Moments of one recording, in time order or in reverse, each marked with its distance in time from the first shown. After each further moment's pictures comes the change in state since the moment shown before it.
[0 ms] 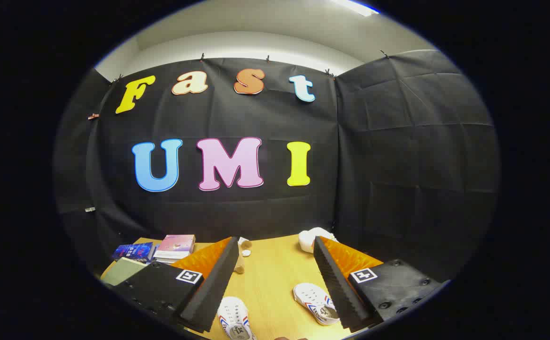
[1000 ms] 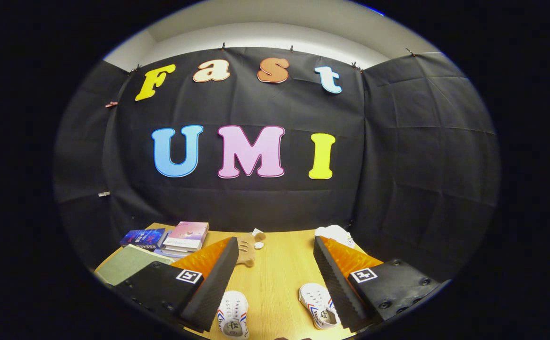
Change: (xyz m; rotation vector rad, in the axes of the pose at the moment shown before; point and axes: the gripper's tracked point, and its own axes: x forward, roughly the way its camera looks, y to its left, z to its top) arm 0.025 0.012 -0.009 -0.068 0.079 0.141
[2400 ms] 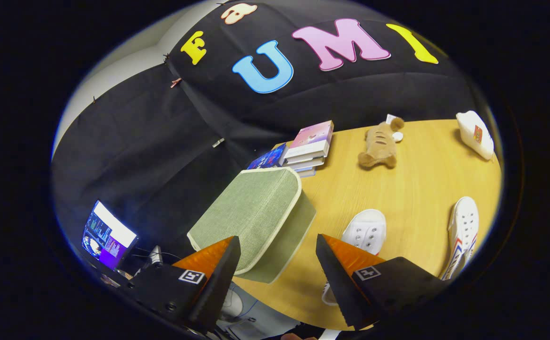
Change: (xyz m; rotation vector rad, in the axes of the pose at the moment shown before) arm -0.051 0.182 -0.178 0.314 0.640 0.837
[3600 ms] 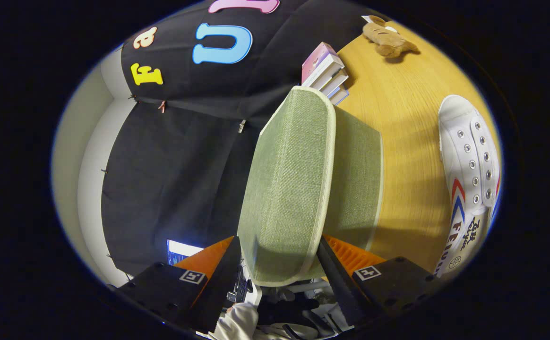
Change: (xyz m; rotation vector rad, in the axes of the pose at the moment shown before) arm 0.084 0.052 -0.059 0.510 0.209 0.311
